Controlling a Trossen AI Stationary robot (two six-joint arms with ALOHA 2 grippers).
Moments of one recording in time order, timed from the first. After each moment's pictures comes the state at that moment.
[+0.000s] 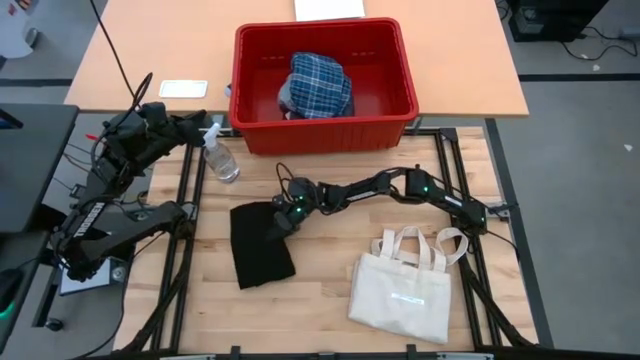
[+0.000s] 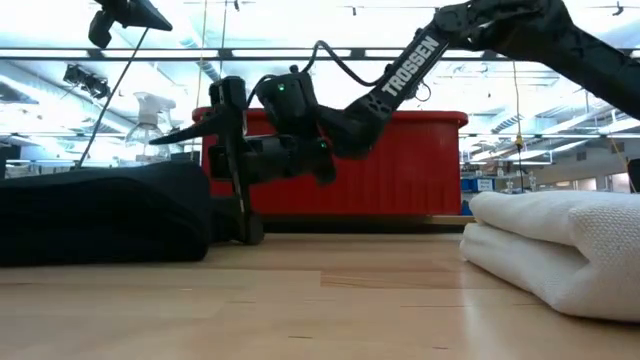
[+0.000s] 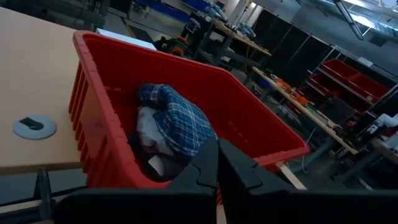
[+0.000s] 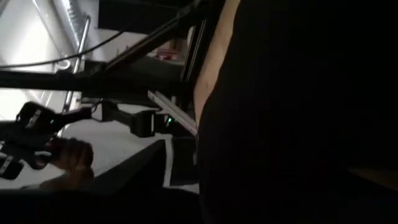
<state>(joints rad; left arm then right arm) 0.88 0.57 0.98 -0.52 -0.03 -0.52 -0.13 2.46 1.62 0.56 -0.83 1.24</state>
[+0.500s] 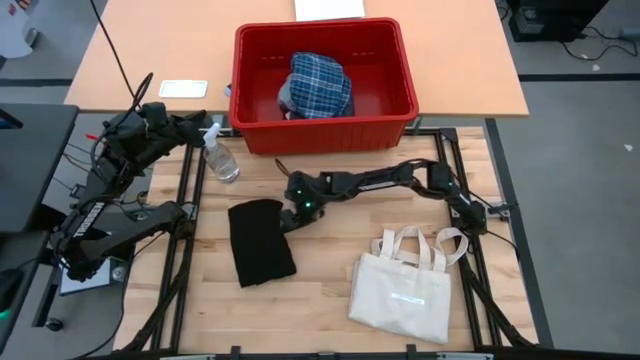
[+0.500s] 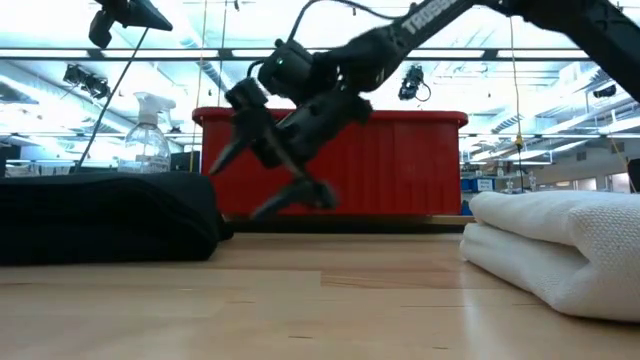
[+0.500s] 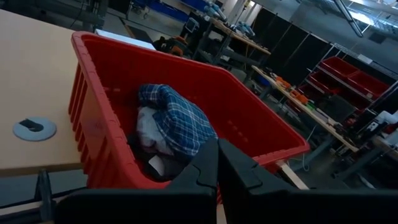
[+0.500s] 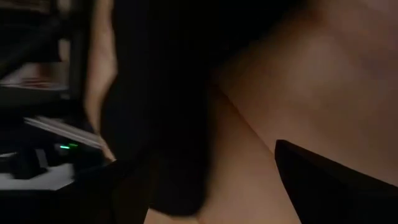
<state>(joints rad) 0.88 0.57 0.98 -0.52 -0.02 -0.50 -0.13 2.22 1.62 -0.27 -0.52 0.97</state>
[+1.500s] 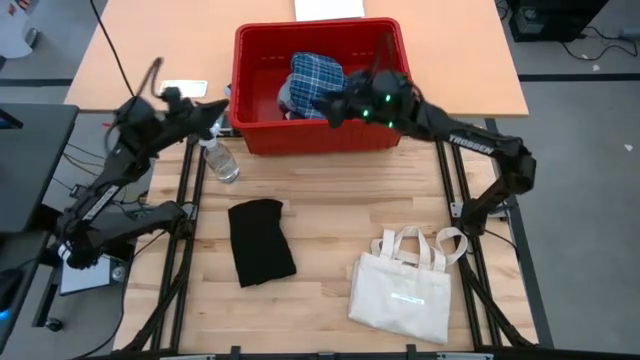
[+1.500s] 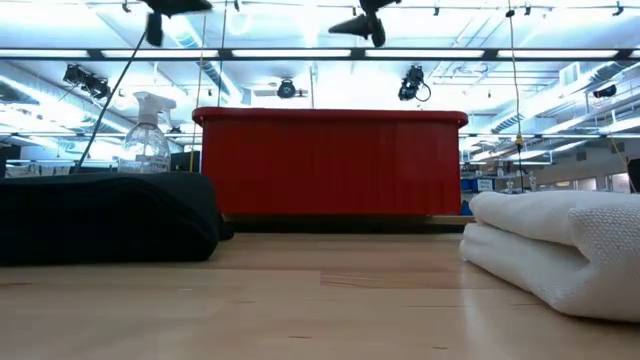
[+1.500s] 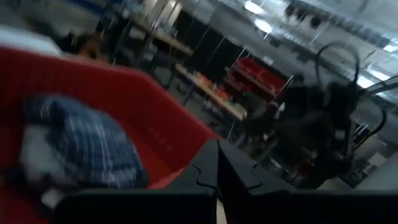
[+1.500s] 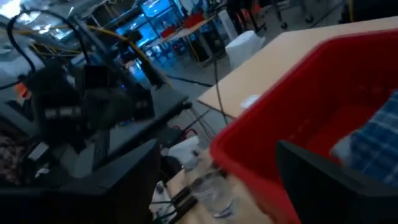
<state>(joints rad) 0.86 0.75 0.98 -0.18 0.28 -0.59 -0.42 1.59 1.62 -0.15 -0.02 0.53</state>
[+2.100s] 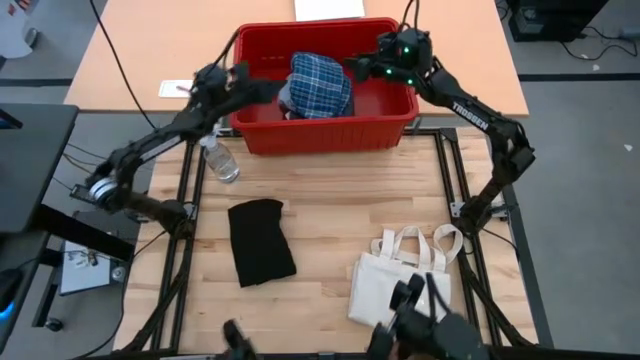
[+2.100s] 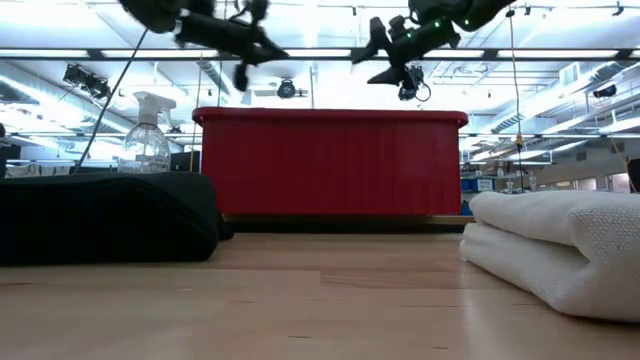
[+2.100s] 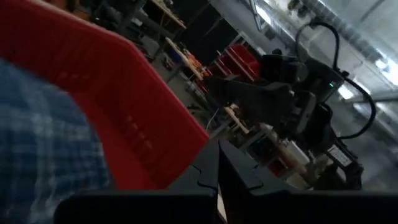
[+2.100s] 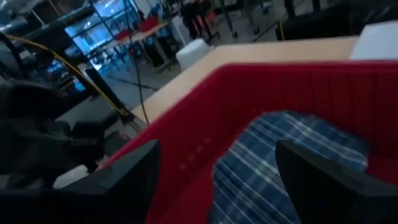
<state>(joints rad) 0.81 1.39 1.21 0.19 0.33 -0.75 -0.85 1.67 1.62 -0.15 -0.29 0.40</state>
